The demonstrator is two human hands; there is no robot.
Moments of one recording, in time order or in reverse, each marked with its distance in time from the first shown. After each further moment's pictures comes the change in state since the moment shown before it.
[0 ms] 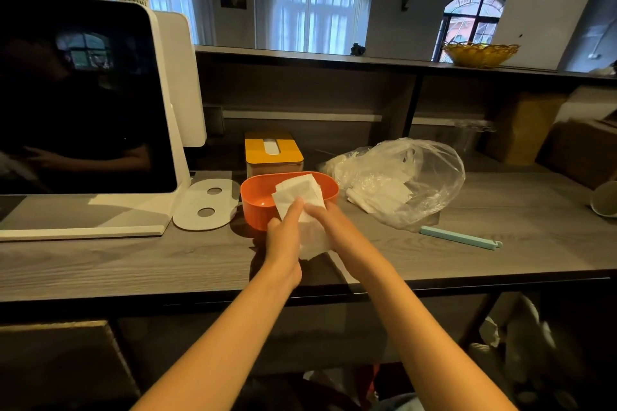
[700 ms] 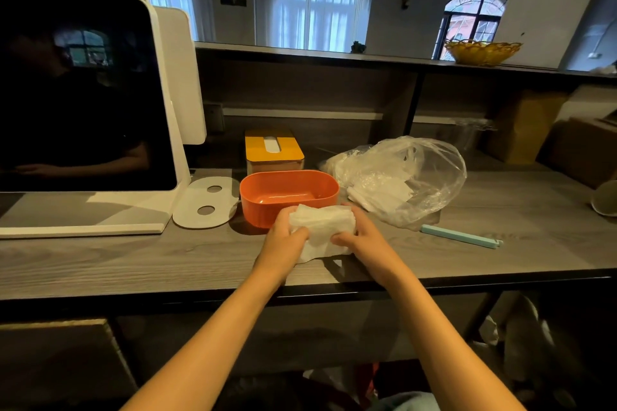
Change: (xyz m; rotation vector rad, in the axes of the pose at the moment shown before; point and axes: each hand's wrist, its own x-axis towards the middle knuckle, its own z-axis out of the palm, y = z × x) left_hand 0.009 -0.004 -0.031 0.530 -0.310 0.362; right_hand 0.001 0.041 -0.052 -0.110 0.019 -0.156
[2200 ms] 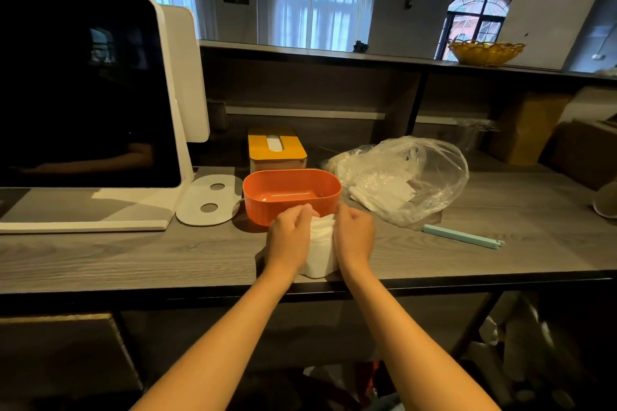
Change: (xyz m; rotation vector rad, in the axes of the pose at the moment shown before) left_hand 0.004 0.001 0.013 0.157 0.181 0.161; right_hand 0.021 -0.004 0.053 -0.031 0.651 0.057
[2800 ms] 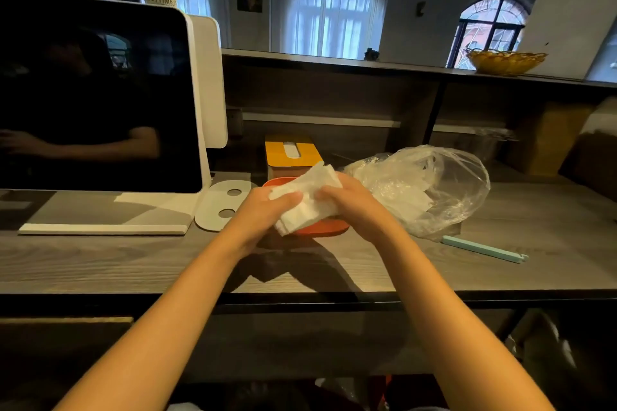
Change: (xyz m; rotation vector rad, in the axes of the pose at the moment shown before) left_hand 0.035 0.034 -0.091 -0.188 -0.242 -0.240; right_hand 0.021 -0.078 0.009 -0.118 -0.661 -0.091
